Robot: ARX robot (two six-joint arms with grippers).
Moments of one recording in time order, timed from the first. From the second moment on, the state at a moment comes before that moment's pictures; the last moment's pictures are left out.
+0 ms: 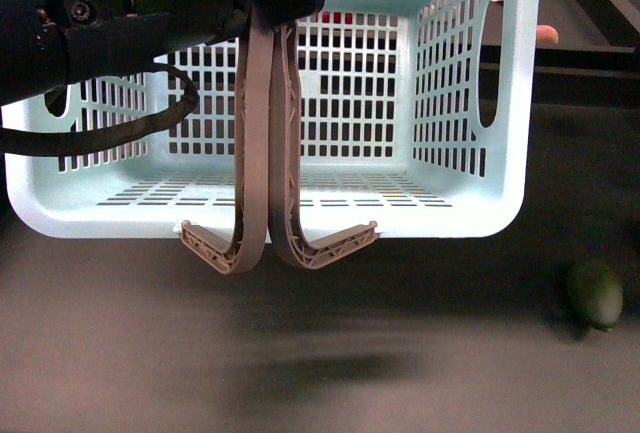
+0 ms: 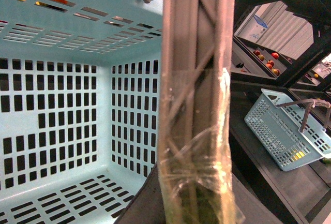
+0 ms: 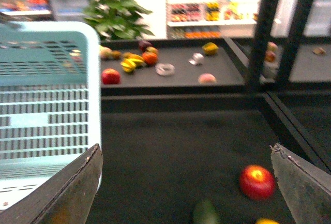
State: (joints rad) left arm -0.46 1.71 0.65 1.05 0.19 -0.40; right arm 0.03 0.04 0.02 -0.03 0.13 0.03
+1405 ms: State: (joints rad) left arm -0.46 1.71 0.65 1.05 0.19 -0.40; right arm -0.52 2.41 0.62 0.97 -0.09 -0.11
